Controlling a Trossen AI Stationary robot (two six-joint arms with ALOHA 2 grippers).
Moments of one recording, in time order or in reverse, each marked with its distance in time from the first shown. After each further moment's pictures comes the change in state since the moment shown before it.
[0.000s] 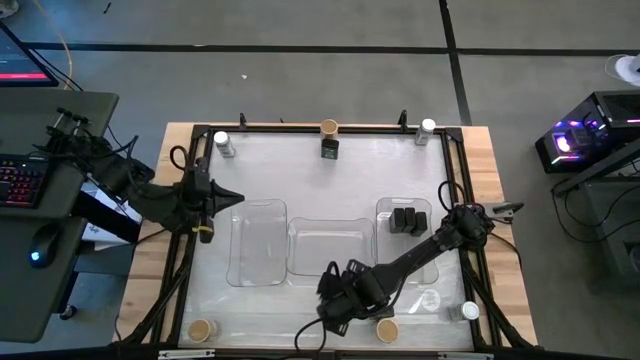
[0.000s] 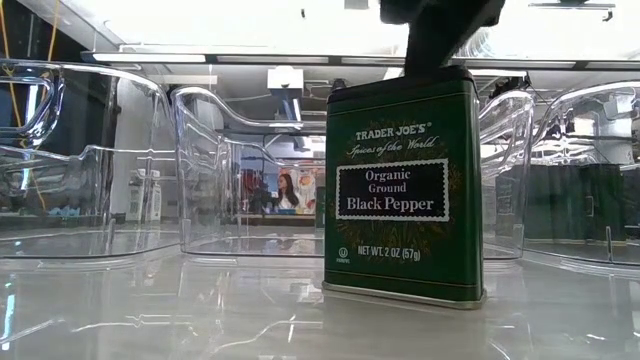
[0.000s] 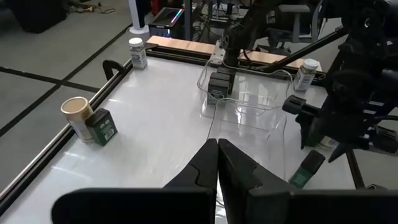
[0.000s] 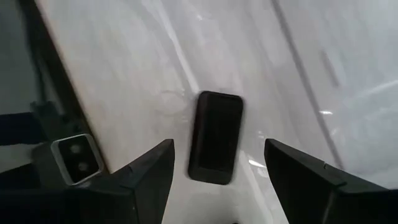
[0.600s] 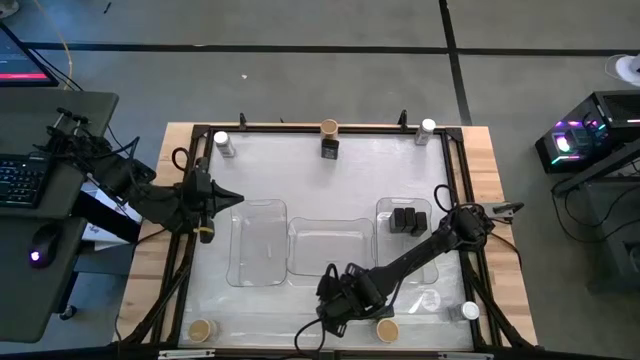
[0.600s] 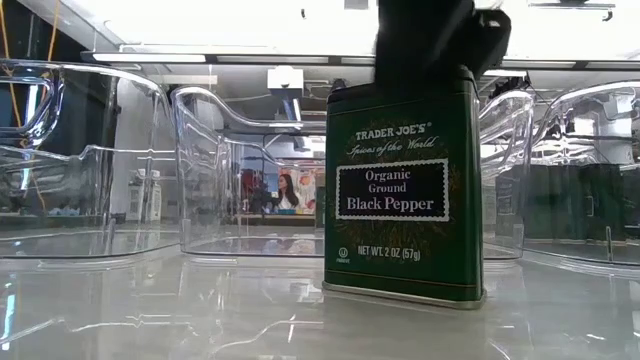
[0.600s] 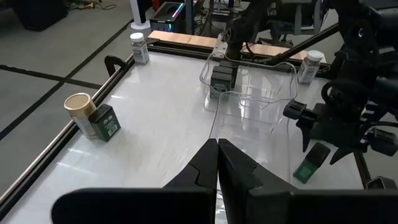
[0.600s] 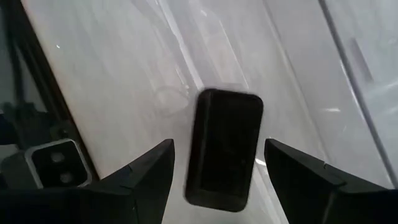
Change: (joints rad) left arm 0.000 0.002 0.000 -0.028 0.003 0.000; right arm 0.000 0.006 -0.114 0.127 -0.019 0.013
